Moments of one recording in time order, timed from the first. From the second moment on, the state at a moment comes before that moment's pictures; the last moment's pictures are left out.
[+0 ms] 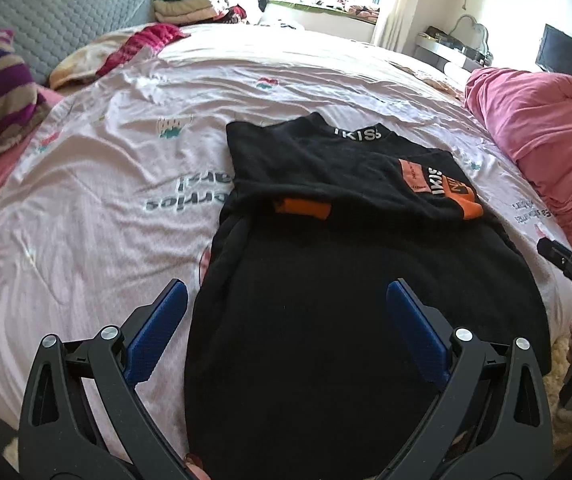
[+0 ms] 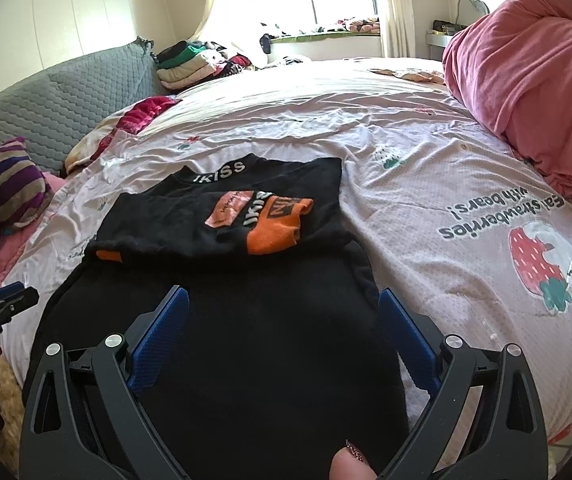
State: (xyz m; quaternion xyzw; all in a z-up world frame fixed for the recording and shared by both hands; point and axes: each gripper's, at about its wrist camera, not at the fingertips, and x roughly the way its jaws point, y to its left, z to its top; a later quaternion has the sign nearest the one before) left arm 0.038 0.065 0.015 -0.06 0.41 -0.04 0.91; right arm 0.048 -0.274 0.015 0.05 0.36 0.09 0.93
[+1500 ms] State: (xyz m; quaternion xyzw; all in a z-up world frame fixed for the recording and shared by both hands) left arm -0.042 0.100 -0.045 -0.13 0.51 -0.06 0.85; right arm -0.020 -0.318 -0.025 0.07 0.42 0.12 0.90
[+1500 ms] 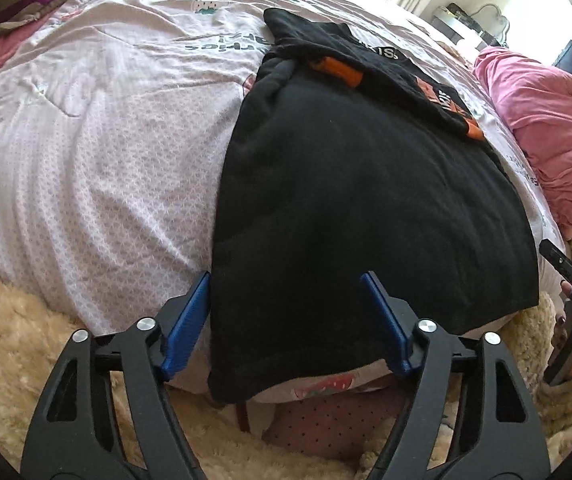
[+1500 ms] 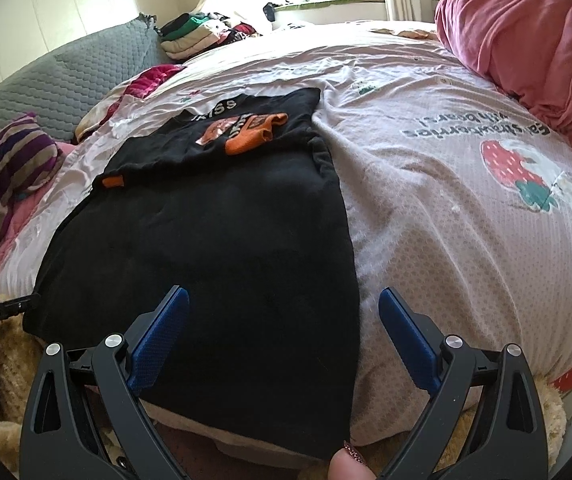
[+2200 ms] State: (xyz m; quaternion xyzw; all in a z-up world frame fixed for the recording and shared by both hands) left arm -0.057 0.098 -0.049 -0.13 0.51 -0.07 0.85; right arm -0.057 -0.334 -0.053 0.07 0.48 0.17 0.86
